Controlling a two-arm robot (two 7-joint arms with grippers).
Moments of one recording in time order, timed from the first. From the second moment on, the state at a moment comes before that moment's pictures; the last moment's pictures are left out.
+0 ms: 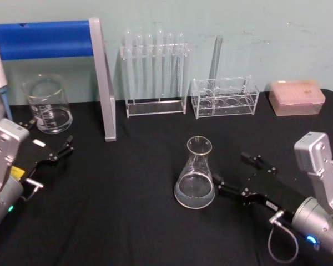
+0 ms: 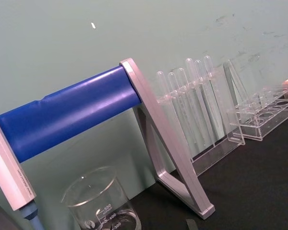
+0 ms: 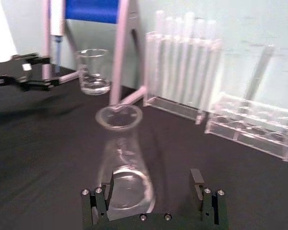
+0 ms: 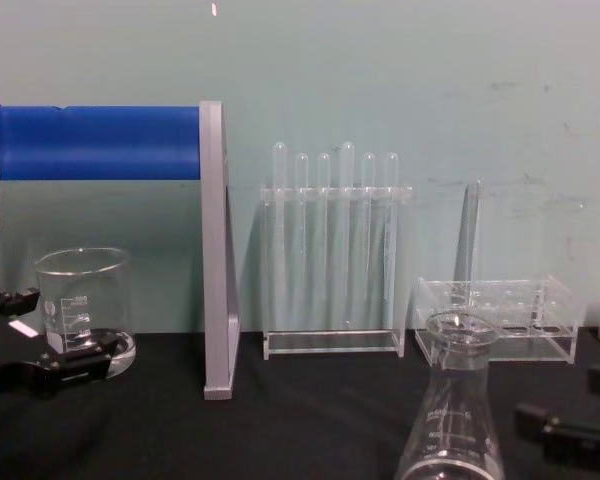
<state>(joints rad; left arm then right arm) -0.20 0.60 0.45 -1.41 -0.25 -0.12 0.03 -0.10 0.50 -0.24 -1.74 0.35 0.09 0.34</state>
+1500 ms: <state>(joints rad) -0.20 0.60 0.45 -1.41 -0.25 -0.12 0.03 0.10 0.33 -0.22 -1.47 0.04 -0.02 0.11</state>
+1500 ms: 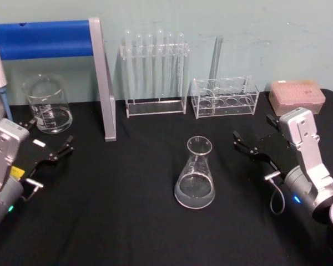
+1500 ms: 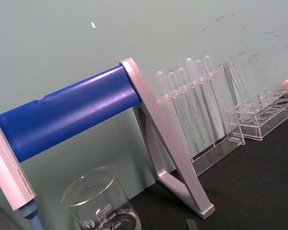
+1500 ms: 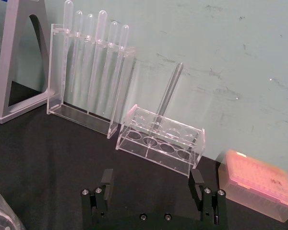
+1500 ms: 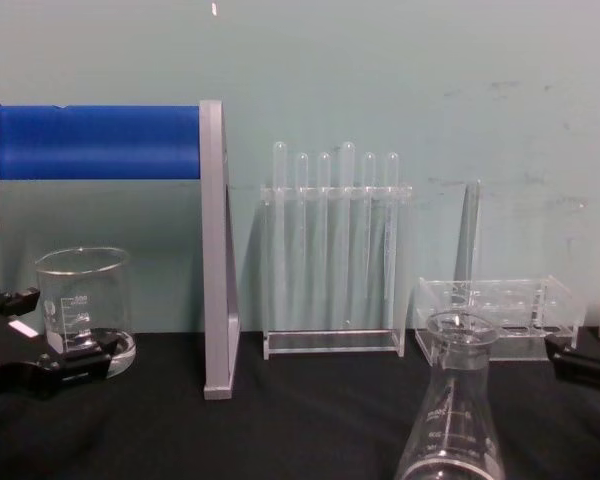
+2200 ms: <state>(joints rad) -0.20 0.60 0.45 -1.41 -0.25 -0.12 0.03 0.10 0.33 -0.22 -1.48 0.04 -0.02 0.11</state>
